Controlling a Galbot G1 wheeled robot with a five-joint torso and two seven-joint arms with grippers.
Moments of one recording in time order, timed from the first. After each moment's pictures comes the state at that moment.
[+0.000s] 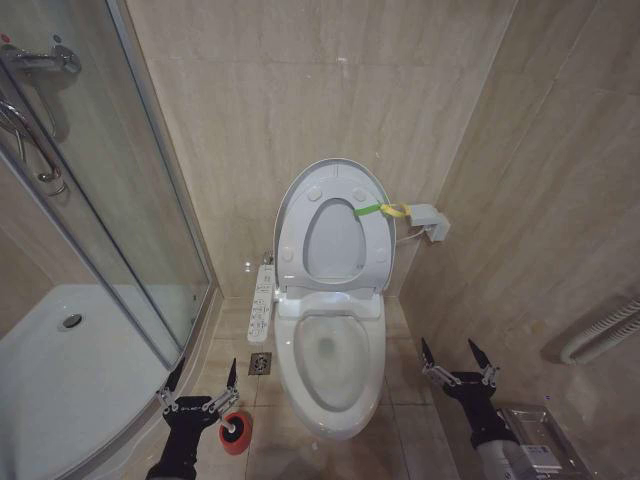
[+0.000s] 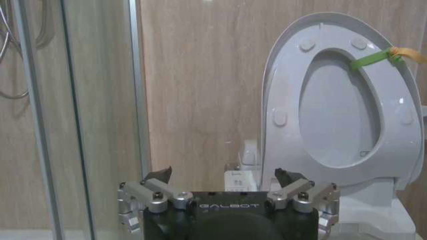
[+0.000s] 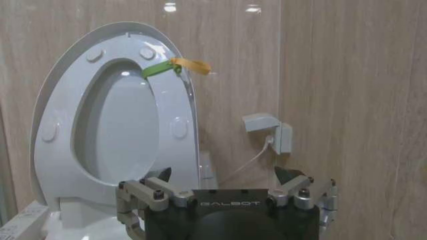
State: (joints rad) left arm 1.87 -1.43 -0.52 -2.28 -0.07 -0.12 -0.08; right arm -1.79 1.39 0.71 2.19 0.28 0.15 0.01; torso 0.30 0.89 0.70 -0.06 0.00
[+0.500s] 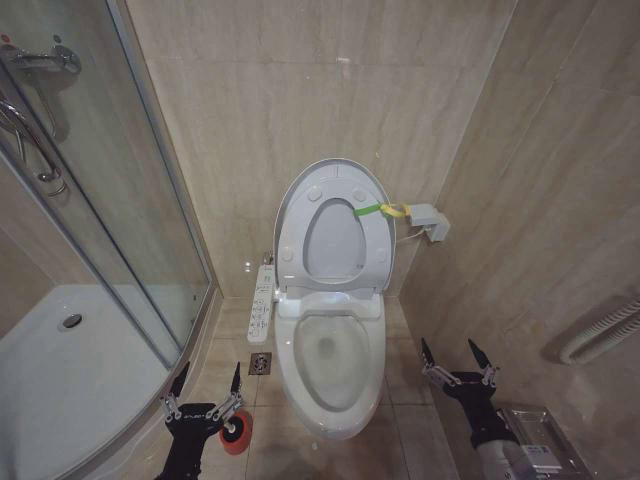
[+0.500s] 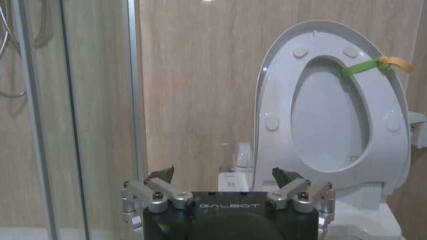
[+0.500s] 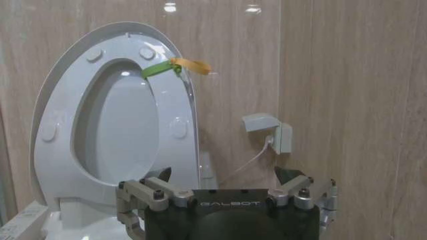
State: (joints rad) left arm 1.91 -1.43 -0.49 -2.32 -0.05 -0.13 -0.10; right arm -1.79 1.39 0.71 2.19 0.28 0.15 0.01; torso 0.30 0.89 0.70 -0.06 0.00
